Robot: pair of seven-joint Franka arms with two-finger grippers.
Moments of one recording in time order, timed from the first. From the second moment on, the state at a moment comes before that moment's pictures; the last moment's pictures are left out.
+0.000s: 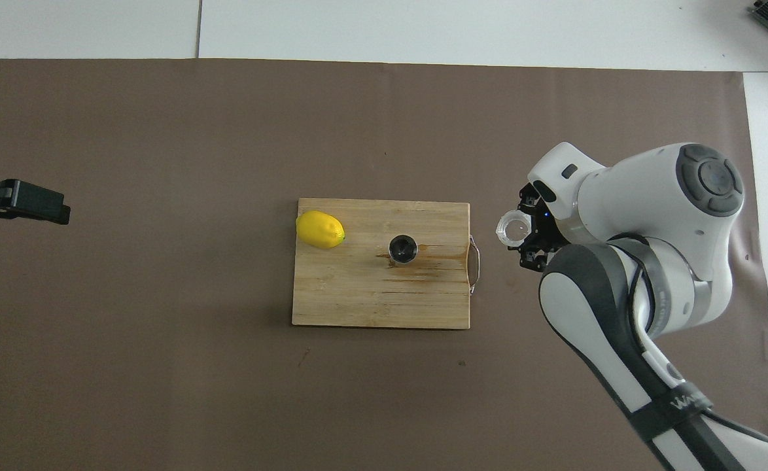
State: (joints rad) left arm -0.05 -0.01 -0.01 -1.55 -0.03 1.53 0.05; right arm -0.05 0.08 0.20 -2.02 0.28 2.14 -1.50
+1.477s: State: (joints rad) left arm -0.08 0.01 -0.01 -1.56 -0.02 1.53 0.06; right arm -0.41 0.15 0.20 -2.23 0.54 2.21 -2.10
